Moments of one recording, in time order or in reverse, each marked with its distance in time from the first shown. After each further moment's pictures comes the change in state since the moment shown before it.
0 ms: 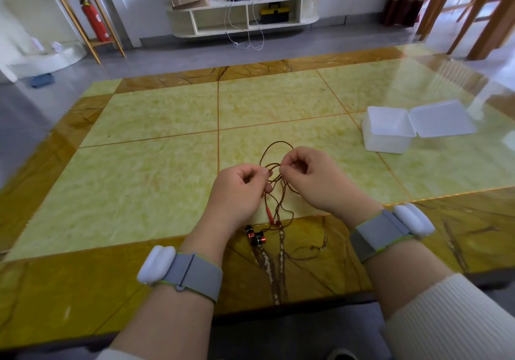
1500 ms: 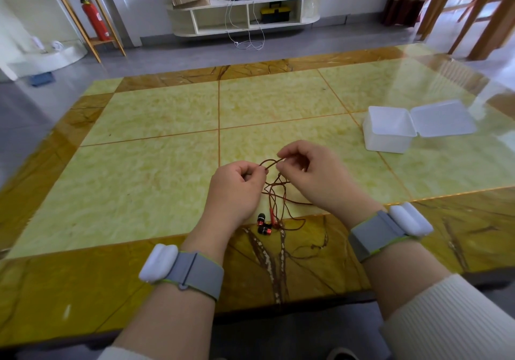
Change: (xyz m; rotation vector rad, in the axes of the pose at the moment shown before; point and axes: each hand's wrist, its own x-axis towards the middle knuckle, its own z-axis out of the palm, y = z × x) left_hand 0.000 0.004 -0.003 0.103 0.075 0.026; right_hand -0.002 -0.004 0.001 -0.016 0.080 -0.076
